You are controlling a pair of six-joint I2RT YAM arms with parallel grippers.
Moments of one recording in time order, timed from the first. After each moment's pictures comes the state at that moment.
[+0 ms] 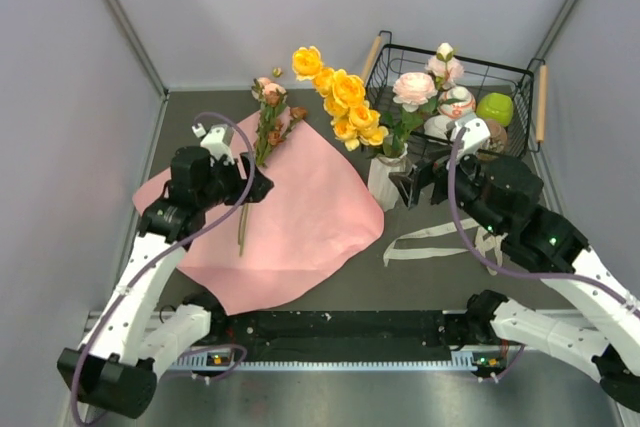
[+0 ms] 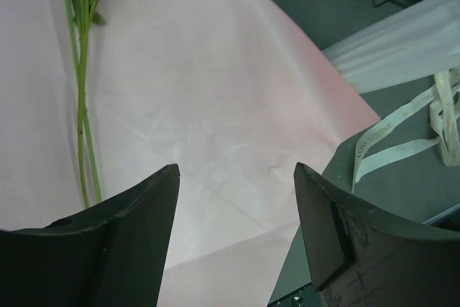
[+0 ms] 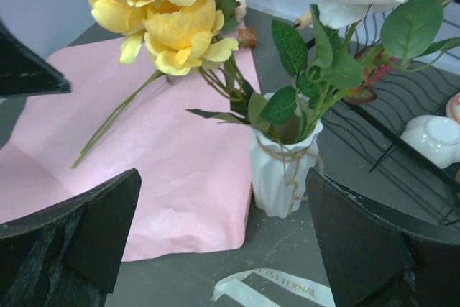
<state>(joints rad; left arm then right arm) -0.28 0.87 0.92 -0.54 0.22 -0.37 0.78 0.79 1.09 -0.45 0.20 0.11</state>
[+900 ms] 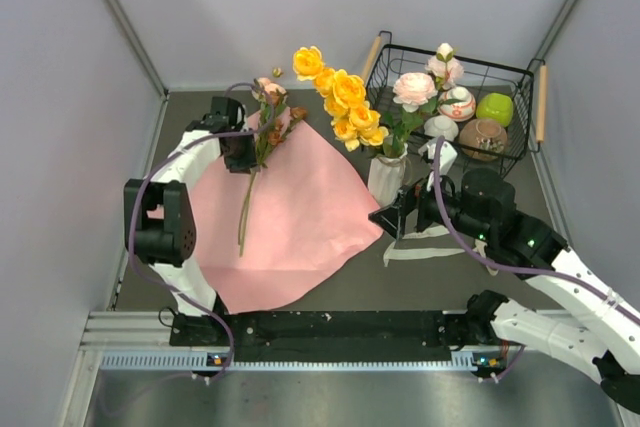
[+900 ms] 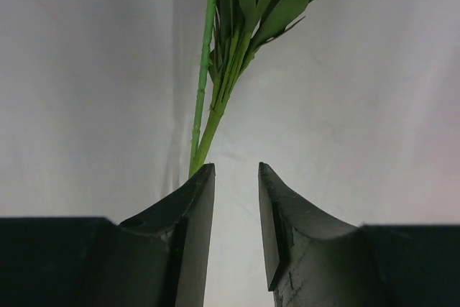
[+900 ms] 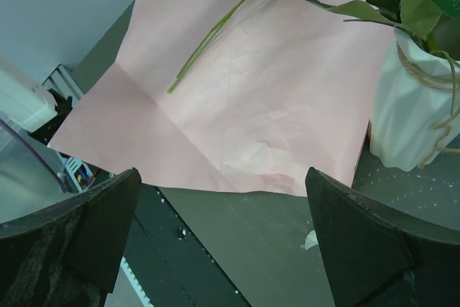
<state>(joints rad) -0.11 1.76 1.35 -0.66 0.11 -0.28 0.78 0.76 0.94 -0.48 -0.14 0.34</state>
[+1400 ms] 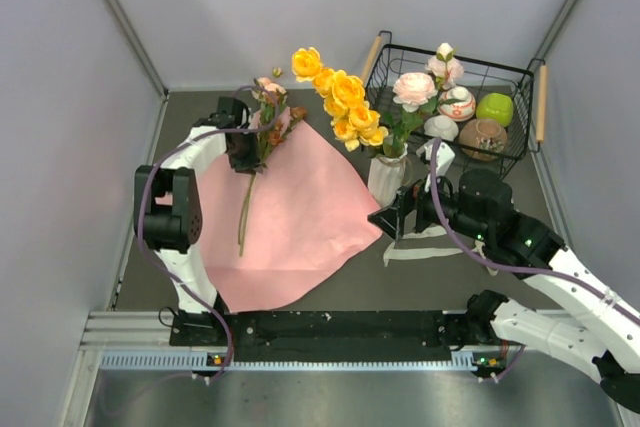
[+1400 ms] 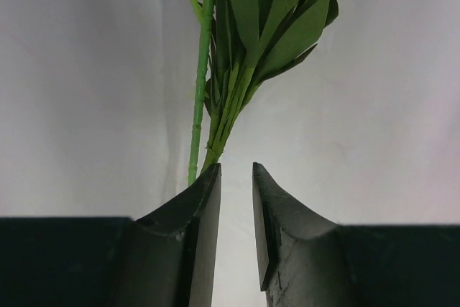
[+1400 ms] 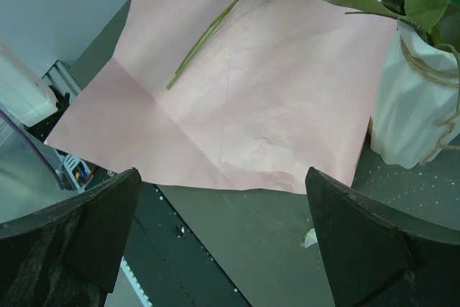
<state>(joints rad) -0.11 1.88 1.42 -0.65 0.13 -0.26 0.78 0.76 0.92 -0.47 -0.14 0.34</state>
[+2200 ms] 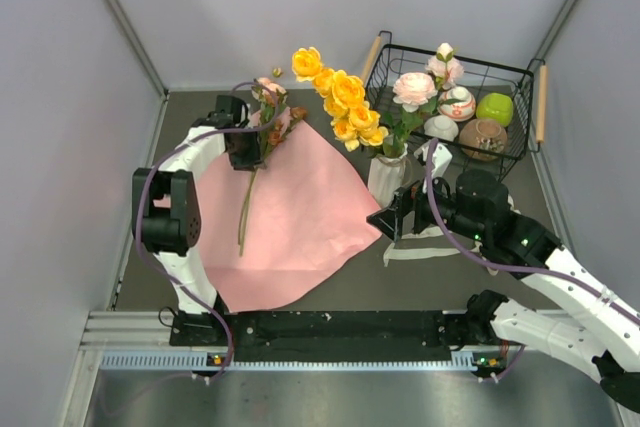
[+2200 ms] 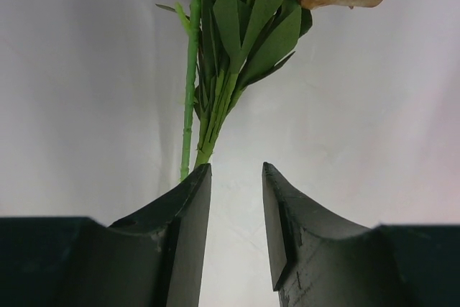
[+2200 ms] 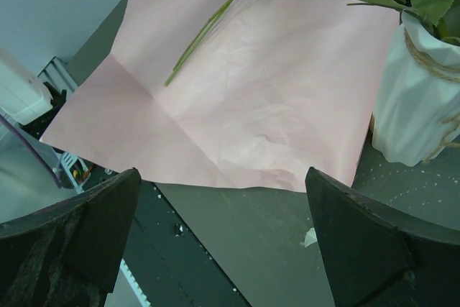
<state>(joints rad) -0.11 1.86 1.41 -0.62 0.15 -0.26 0.78 0.77 0.90 -0.46 -0.14 0.34</state>
